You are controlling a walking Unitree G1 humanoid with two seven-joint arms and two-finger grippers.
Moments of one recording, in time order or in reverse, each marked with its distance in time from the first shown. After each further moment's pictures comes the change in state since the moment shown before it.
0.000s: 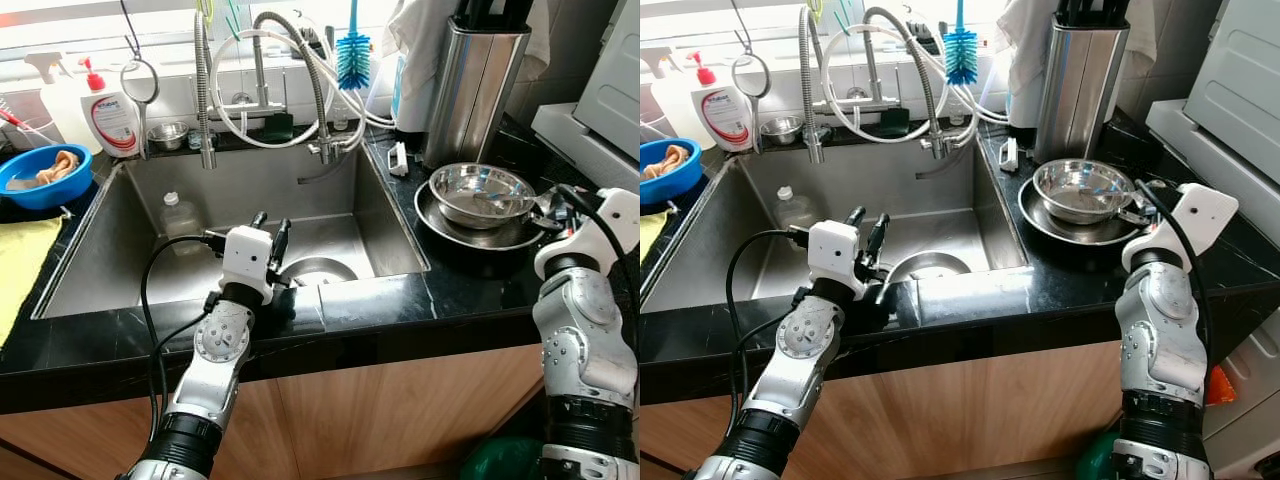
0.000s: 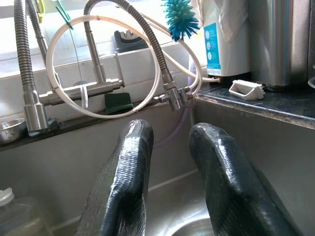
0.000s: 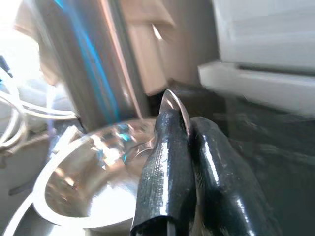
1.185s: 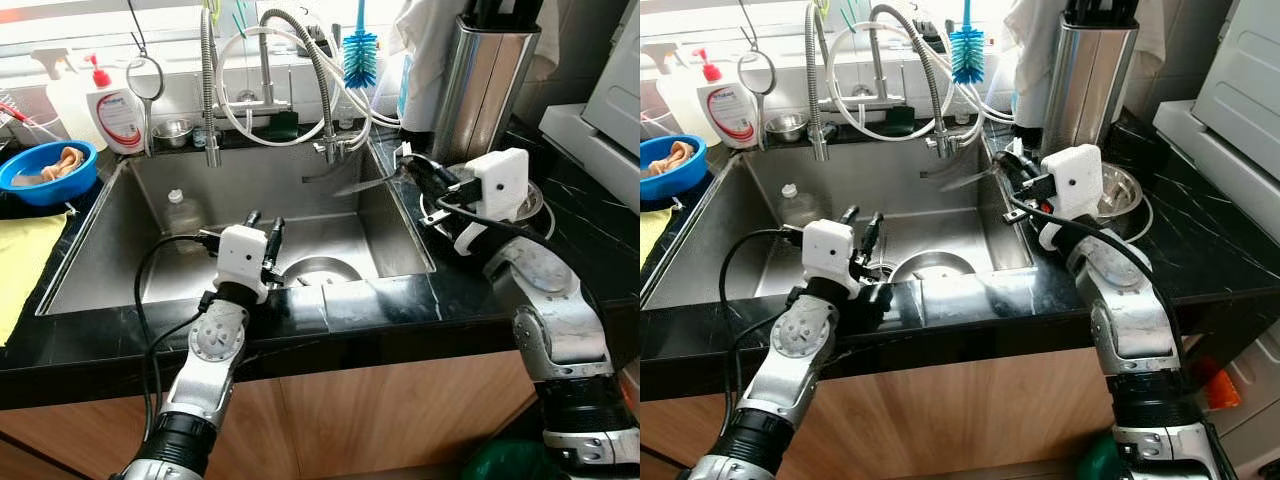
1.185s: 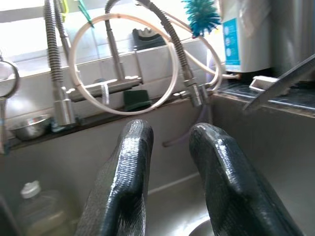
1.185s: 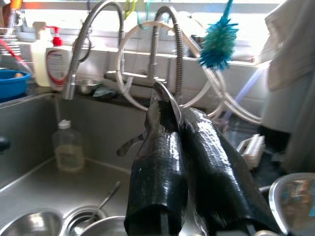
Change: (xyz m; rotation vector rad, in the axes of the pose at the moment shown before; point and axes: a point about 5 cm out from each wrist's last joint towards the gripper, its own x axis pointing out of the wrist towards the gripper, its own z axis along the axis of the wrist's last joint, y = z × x) left arm -0.001 0.012 -0.001 0.030 0.004 0.033; right arm -0.006 0.076 0.004 -0.159 0.009 0.786
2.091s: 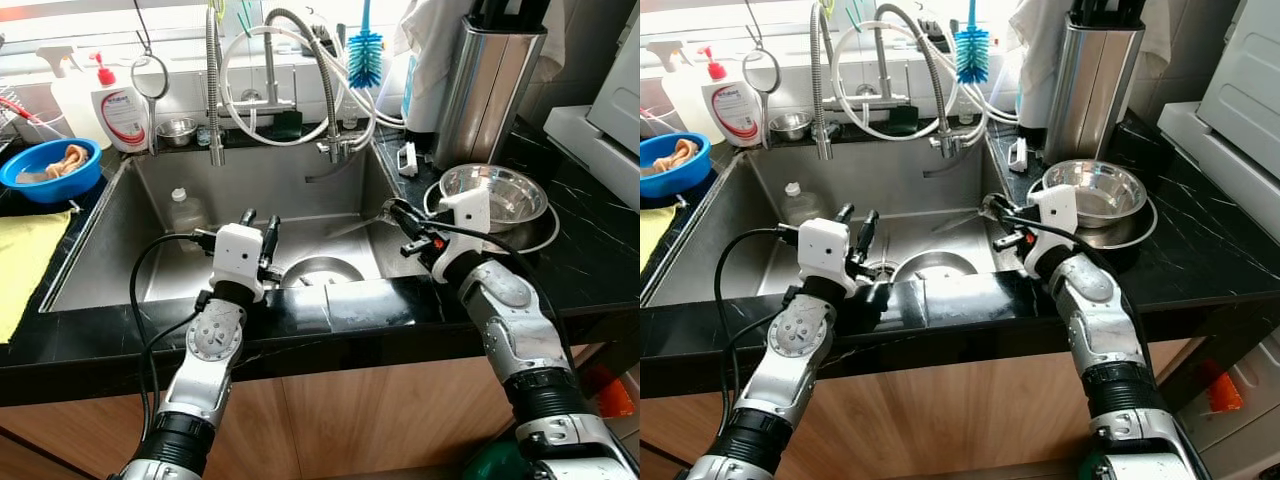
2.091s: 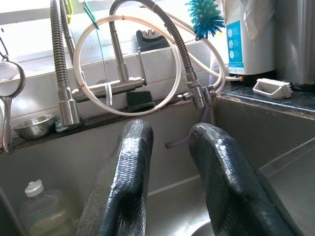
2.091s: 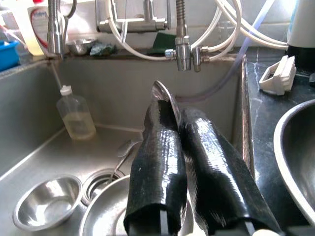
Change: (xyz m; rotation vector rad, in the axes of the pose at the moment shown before) left arm 0.000 -0.003 0.002 -0.006 -0.008 0.002; right arm 0.007 0.003 -0.058 0.155 0.151 -0.014
